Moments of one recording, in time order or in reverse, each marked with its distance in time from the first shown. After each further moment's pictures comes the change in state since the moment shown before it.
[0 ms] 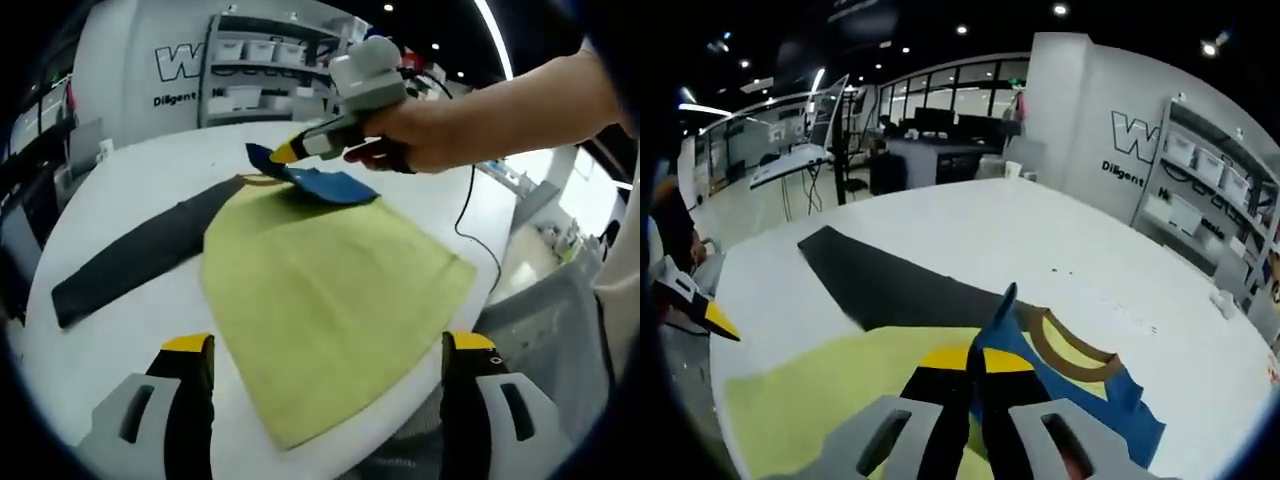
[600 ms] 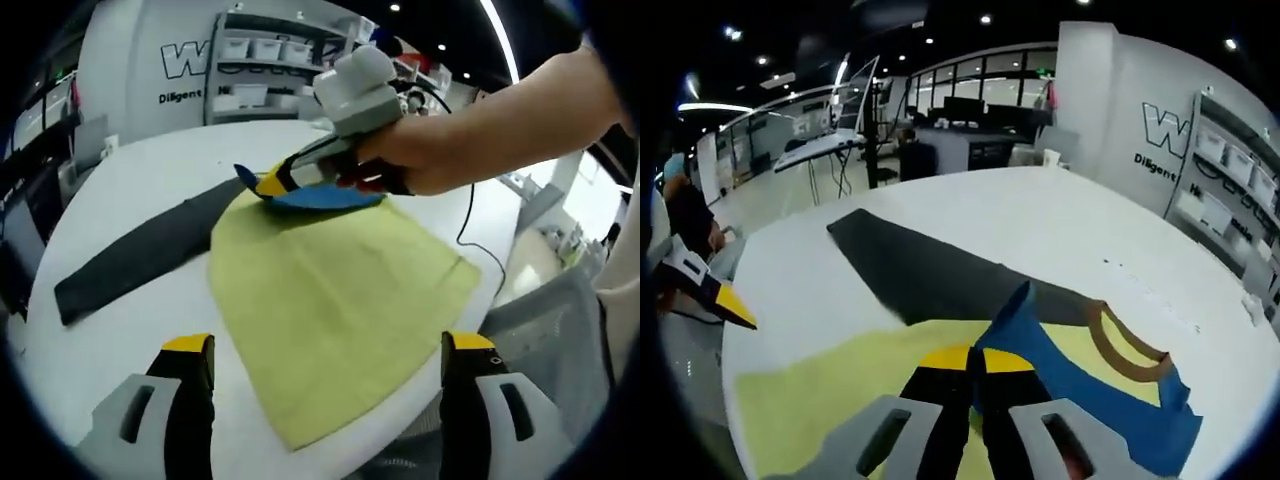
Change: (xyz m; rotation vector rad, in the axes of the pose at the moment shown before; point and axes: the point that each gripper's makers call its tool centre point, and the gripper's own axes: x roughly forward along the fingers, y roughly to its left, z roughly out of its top) left arm 0.000 0.008 0.001 -0.013 0.003 0.018; right arm 0.022 0.046 -0.011 -0.034 0.040 0.136
